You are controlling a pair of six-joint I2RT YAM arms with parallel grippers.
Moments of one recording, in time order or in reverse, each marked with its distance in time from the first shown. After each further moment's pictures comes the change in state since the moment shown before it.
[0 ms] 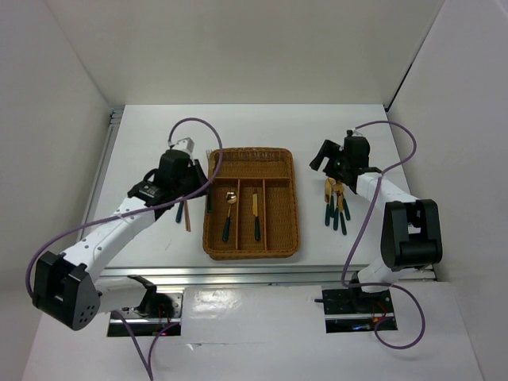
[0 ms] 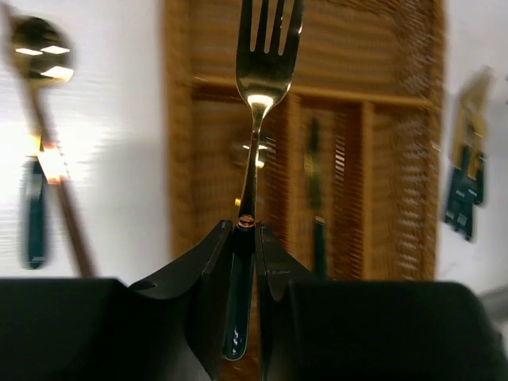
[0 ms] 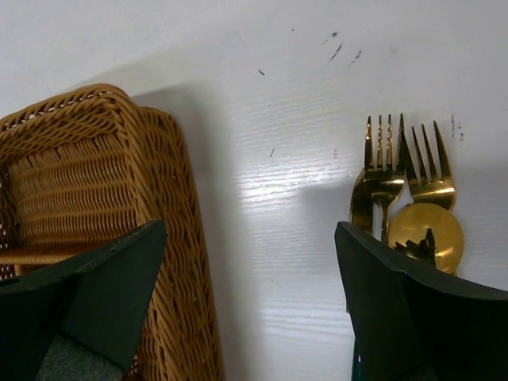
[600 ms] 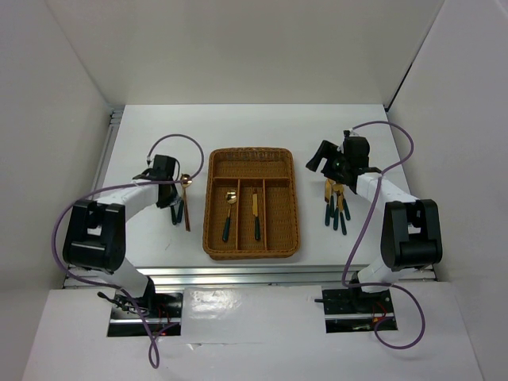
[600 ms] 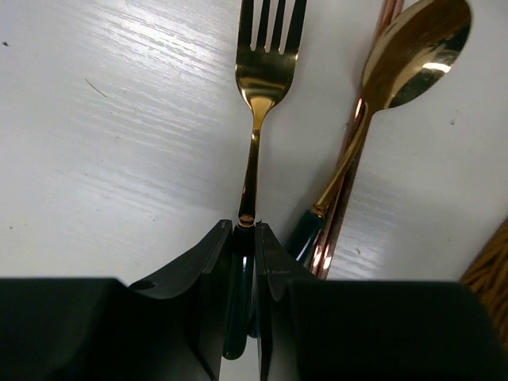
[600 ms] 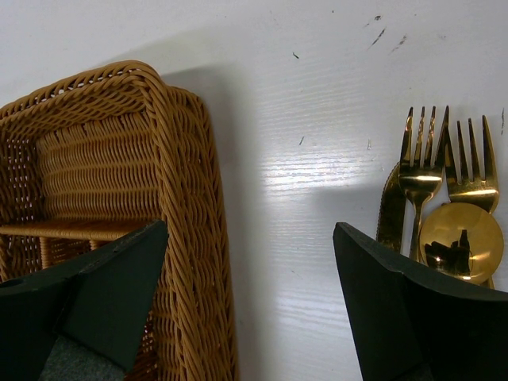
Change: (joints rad) left arm 0.244 0.387 -0.053 0.031 -0.215 0.108; right arm 0.000 0.000 -0.001 0.002 -0.077 0.000
